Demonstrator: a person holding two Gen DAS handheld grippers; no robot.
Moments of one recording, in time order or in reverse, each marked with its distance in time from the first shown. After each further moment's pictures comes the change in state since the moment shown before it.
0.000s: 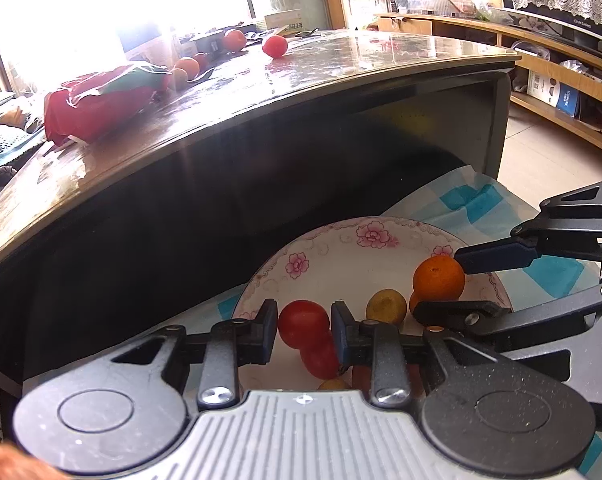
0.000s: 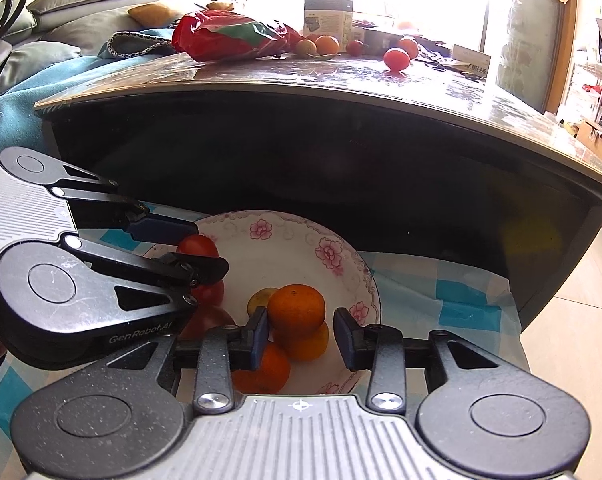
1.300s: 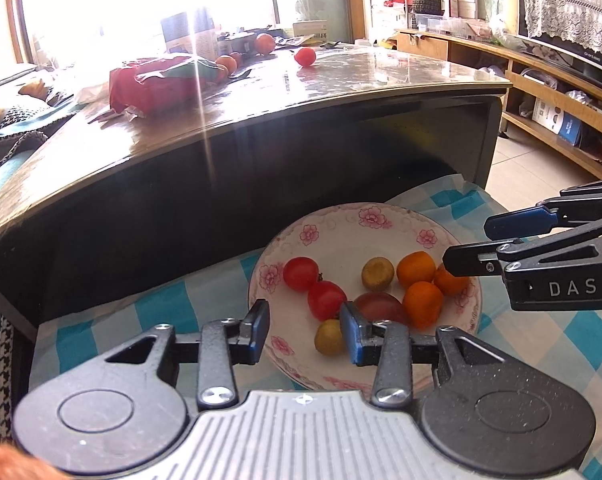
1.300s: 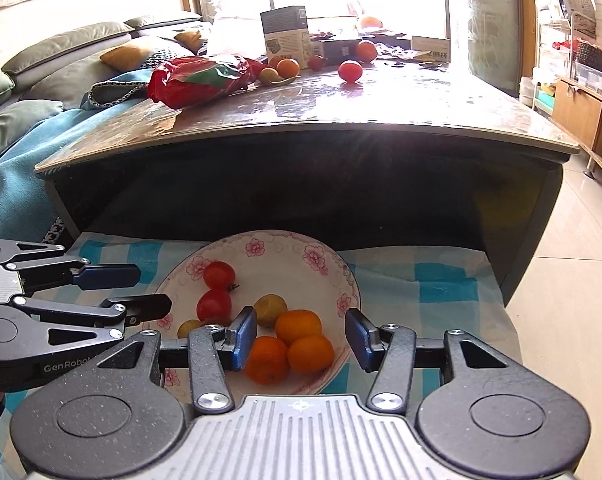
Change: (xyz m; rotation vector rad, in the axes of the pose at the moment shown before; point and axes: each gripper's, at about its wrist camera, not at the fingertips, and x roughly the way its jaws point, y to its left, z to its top) left arm -0.054 0.009 -0.029 -0.107 -0.017 -0.005; right arm -0.035 -0.016 0.000 0.165 -0.027 0.027
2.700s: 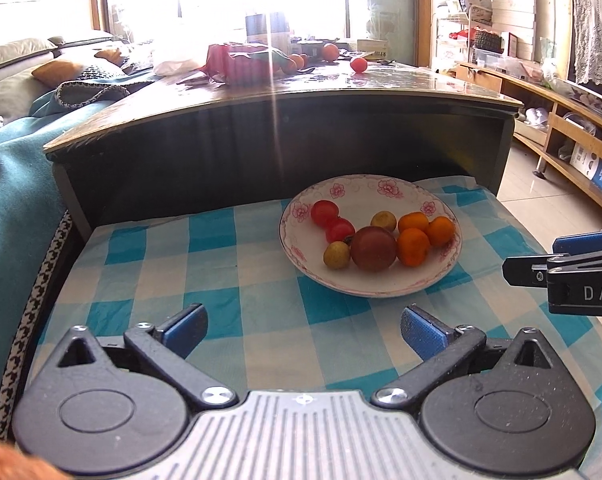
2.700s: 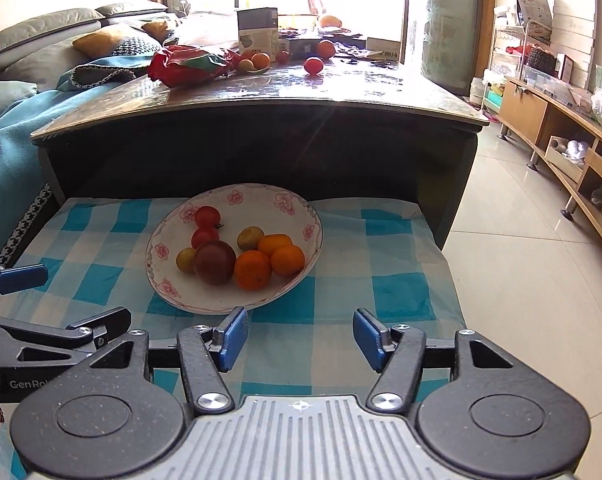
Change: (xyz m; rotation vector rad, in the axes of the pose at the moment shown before) left arm -0.069 -0.023 -0.072 -0.191 -0.055 0.132; right arm -0.069 0.025 -0.050 0.007 0.015 -0.172
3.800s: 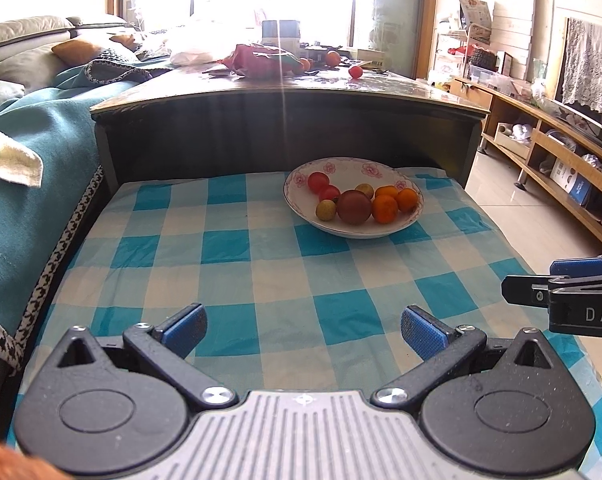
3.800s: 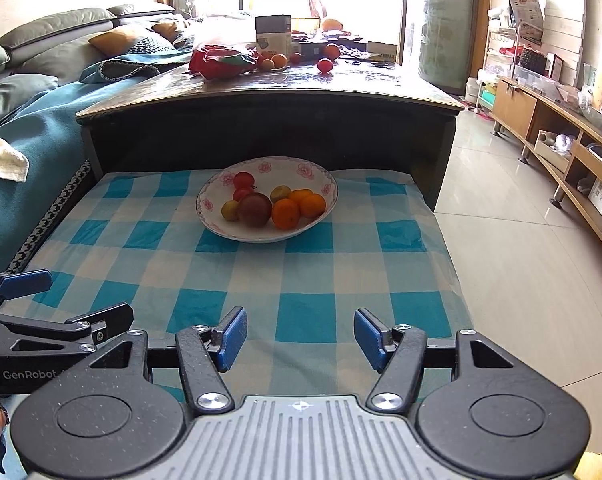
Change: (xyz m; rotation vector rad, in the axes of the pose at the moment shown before) left arm -0.082 0.010 -0.054 -0.078 -0.005 -0.045; right arm -0.077 0.024 -0.055 0.001 -0.002 -0.003
